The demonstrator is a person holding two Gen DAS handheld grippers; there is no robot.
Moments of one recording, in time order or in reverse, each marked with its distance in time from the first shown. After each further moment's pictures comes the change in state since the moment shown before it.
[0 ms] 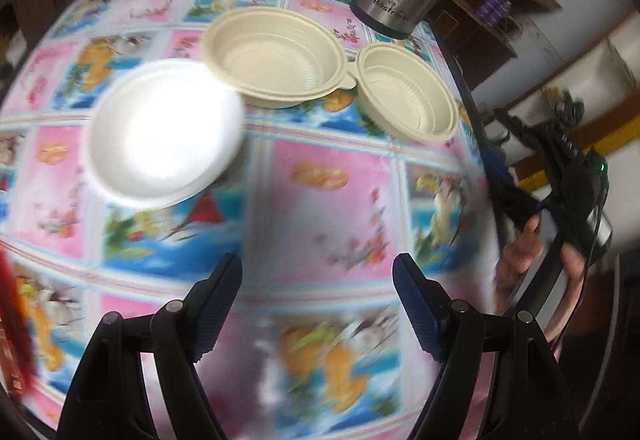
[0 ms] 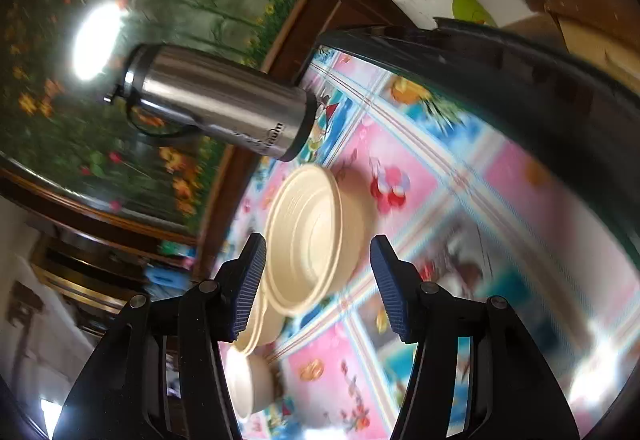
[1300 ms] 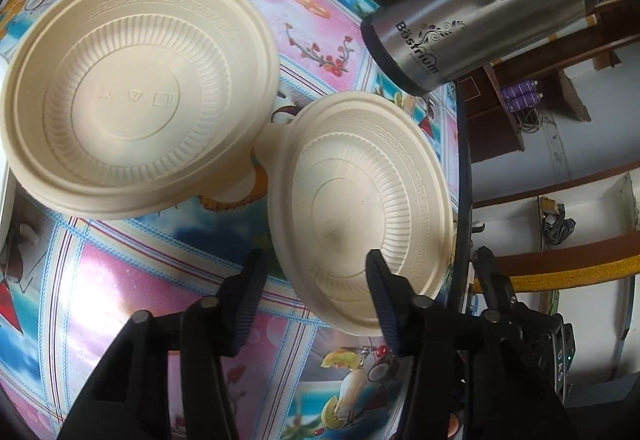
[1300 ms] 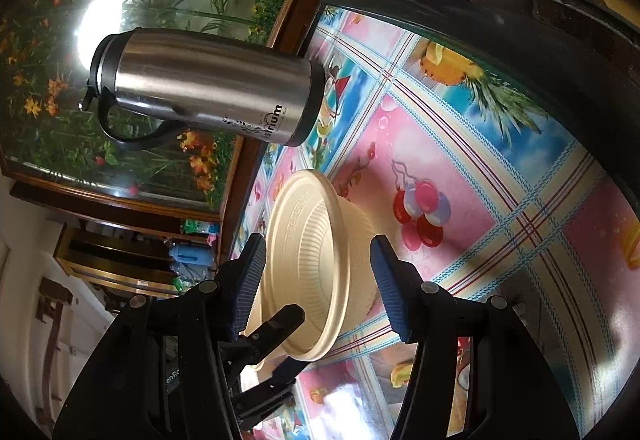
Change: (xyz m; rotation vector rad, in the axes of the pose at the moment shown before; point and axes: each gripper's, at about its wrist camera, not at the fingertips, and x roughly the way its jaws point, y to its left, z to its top) left arm 0.103 -0.041 0.083 -0.317 -0.059 -0.136; right arm 0.054 -0.022 0.021 0.057 0.126 0.137
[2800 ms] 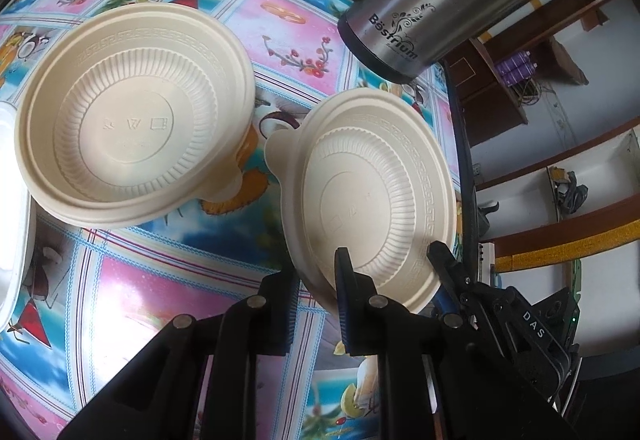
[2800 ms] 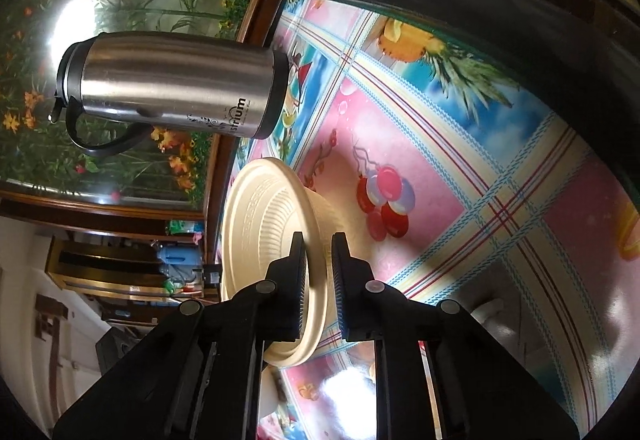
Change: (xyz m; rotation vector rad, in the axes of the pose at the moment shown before) left arm -0.006 -0.016 -0.004 0.132 -0.011 0.060; right arm 0.003 -0.017 0.001 0.068 0.035 -0.062
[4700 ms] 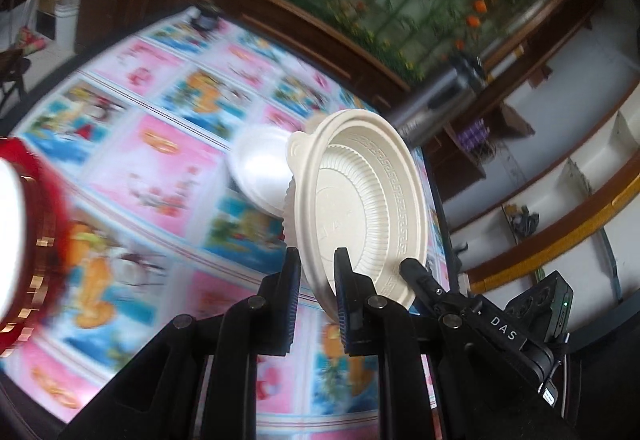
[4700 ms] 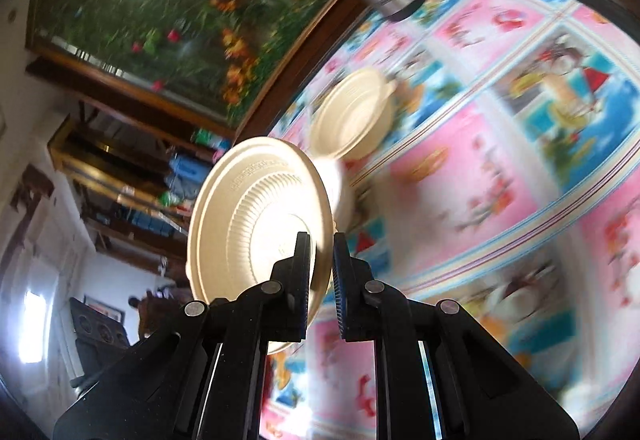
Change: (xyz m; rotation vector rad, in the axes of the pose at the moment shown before) left arm -0.241 0.185 -0.114 -0.007 -0.333 -0.111; right arm -0.040 0.112 -0.260 -0.395 0.078 0.039
